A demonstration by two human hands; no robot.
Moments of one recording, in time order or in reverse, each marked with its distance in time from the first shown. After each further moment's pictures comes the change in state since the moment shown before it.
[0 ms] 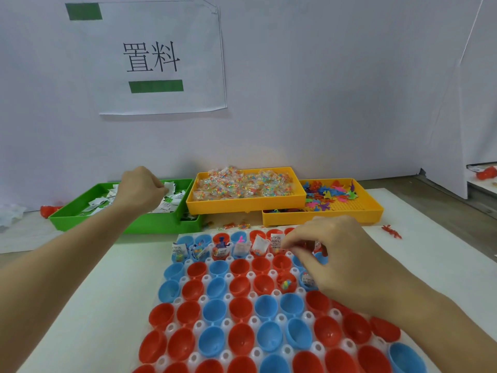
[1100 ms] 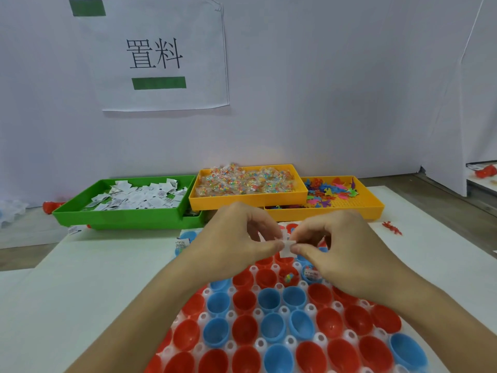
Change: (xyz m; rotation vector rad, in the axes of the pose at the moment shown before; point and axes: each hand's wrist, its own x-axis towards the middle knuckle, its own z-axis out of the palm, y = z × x) left_hand -0.145 0.089 0.009 -0.395 -0.501 0.568; right_hand 0.003 0.002 0.003 0.141 0.062 0.080
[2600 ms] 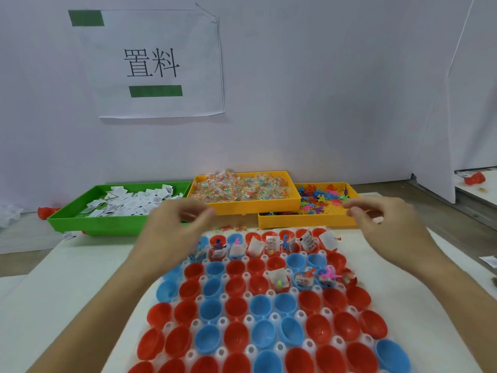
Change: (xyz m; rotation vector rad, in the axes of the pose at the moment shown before) left_hand -0.010 -0.046 -0.035 0.029 0.421 -0.187; right_hand 0.008 0.075 -0.045 -0.069 0.334 0.269
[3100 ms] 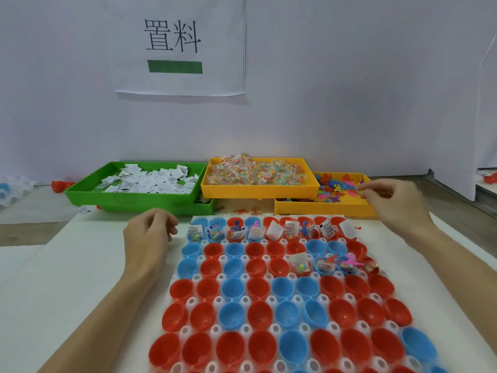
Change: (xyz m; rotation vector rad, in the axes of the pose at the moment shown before) left_hand -0.020 -0.096 0.006 -0.380 0.419 -0.322; right_hand 0.038 0.027 0.030 0.070 0.053 0.129
